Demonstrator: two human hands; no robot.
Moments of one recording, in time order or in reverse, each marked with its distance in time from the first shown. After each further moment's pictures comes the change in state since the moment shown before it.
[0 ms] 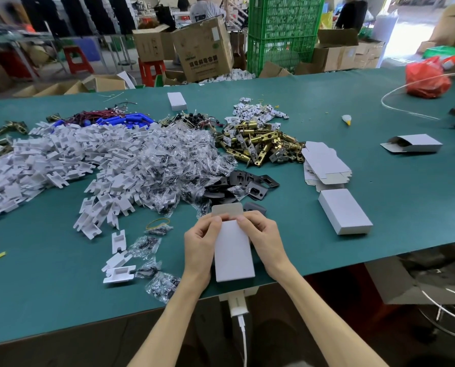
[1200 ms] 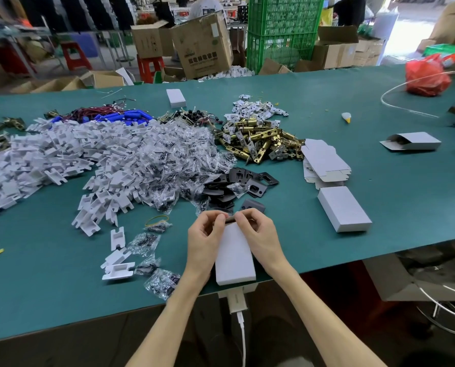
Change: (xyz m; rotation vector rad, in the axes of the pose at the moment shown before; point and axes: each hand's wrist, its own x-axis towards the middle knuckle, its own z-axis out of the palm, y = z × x) left_hand 0.001 -0.002 0.004 0.120 -0.018 0.080; right_hand 0.000 0.002 0.005 -0.141 0.053 -0.025
